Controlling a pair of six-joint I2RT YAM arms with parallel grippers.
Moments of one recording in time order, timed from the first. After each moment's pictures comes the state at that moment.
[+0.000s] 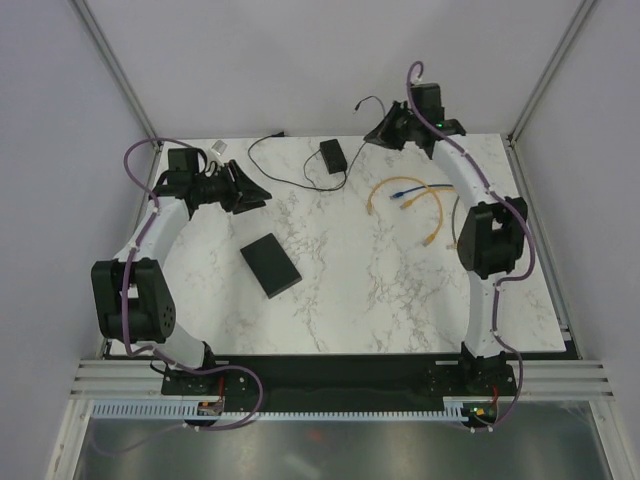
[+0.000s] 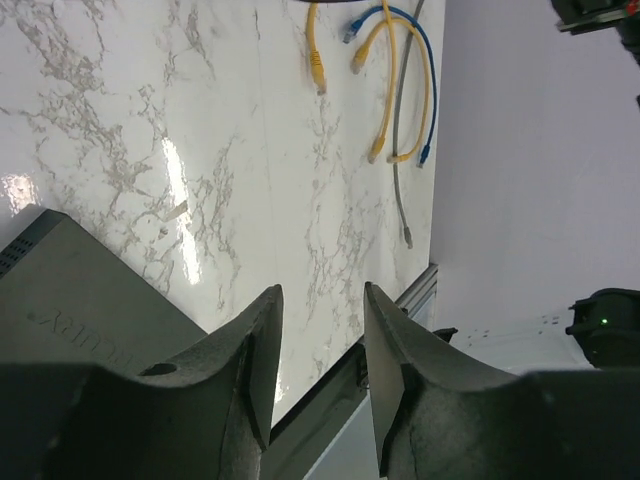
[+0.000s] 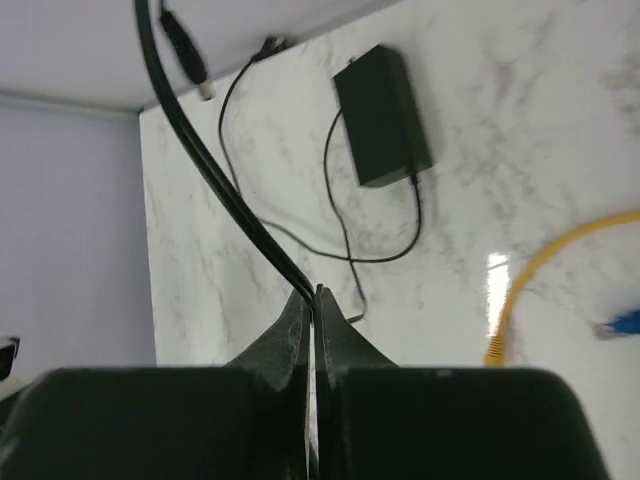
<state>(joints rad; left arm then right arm) 0.01 1.58 1.22 -0.38 0.84 -0.60 0.25 2.18 2.06 -0.46 -0.37 0.73</state>
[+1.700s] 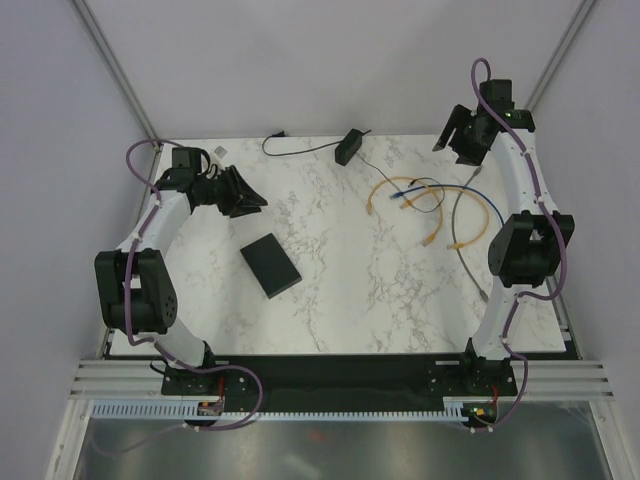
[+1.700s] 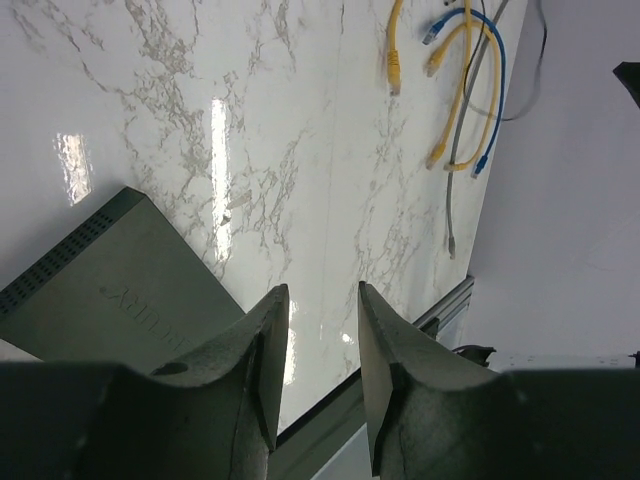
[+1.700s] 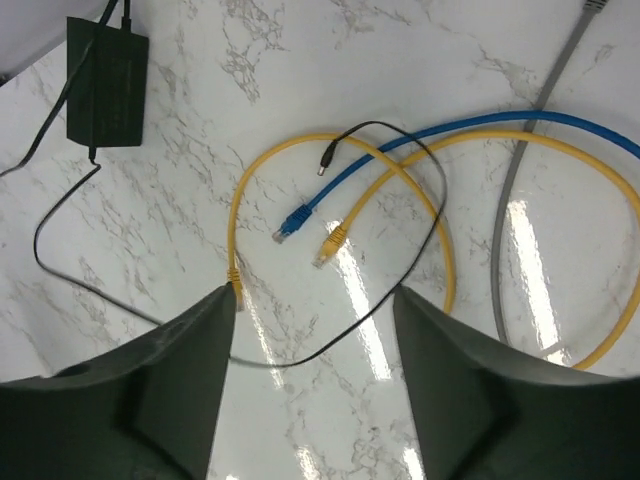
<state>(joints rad) 0.02 1.64 1.27 -0.52 0.73 -0.52 -0.04 2.00 2.07 -0.92 -0.11 0.45</state>
